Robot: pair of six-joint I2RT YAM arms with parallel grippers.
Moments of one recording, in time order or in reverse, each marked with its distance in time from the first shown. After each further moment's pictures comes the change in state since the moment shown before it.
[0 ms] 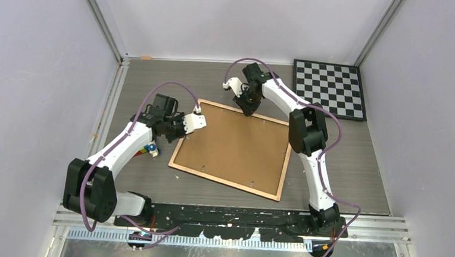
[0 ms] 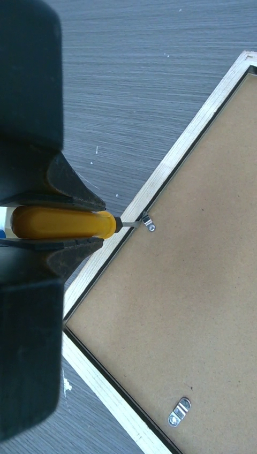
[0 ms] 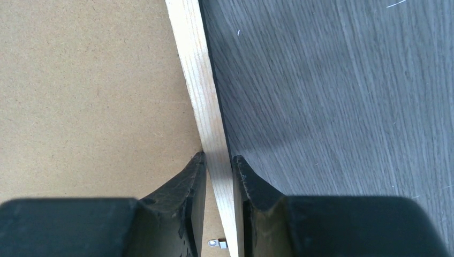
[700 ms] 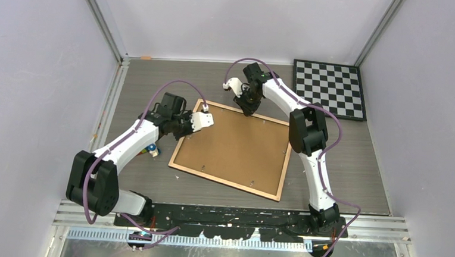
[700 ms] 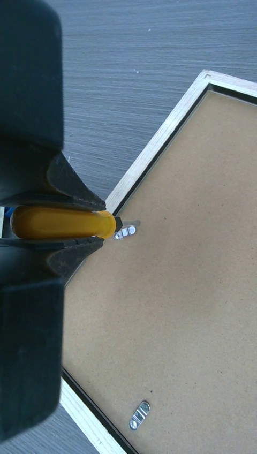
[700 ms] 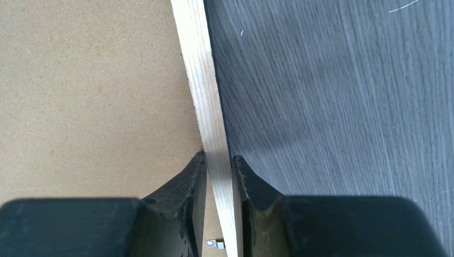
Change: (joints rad) left arm -0.073 0.060 0.020 0.093 -0.014 -0.042; right arm -0.002 0.000 0.000 -0.003 -0.016 -0.027
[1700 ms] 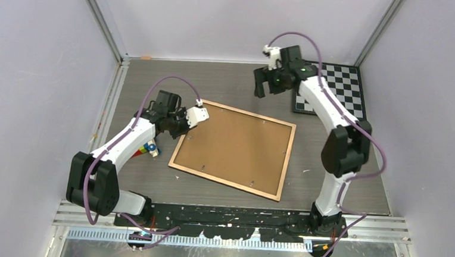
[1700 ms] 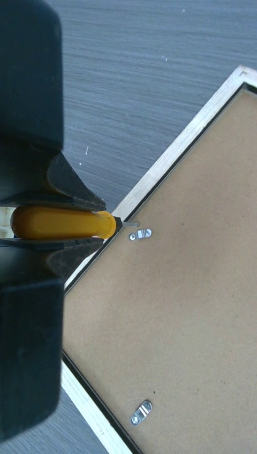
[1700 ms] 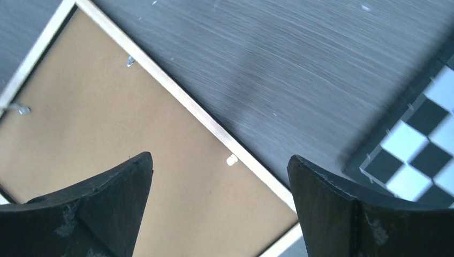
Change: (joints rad) left arm 0.058 -0.004 0.030 -0.041 0.004 -0.077; right arm -0.130 -0.428 -0.263 0.196 0.031 0.568
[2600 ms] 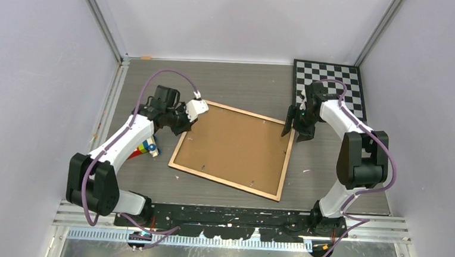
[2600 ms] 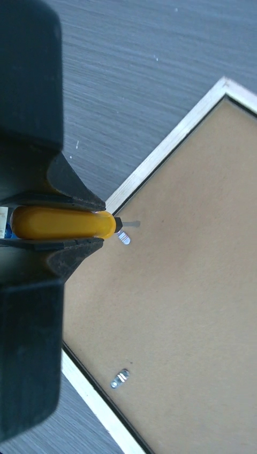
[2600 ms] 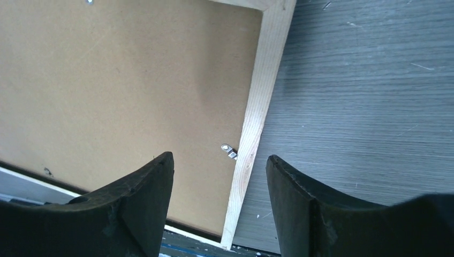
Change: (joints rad) left arm 0.010 -0.001 0.035 -0.030 0.074 -0.074; right arm -0.241 -0.220 -0.538 -0.162 -0.017 0.400
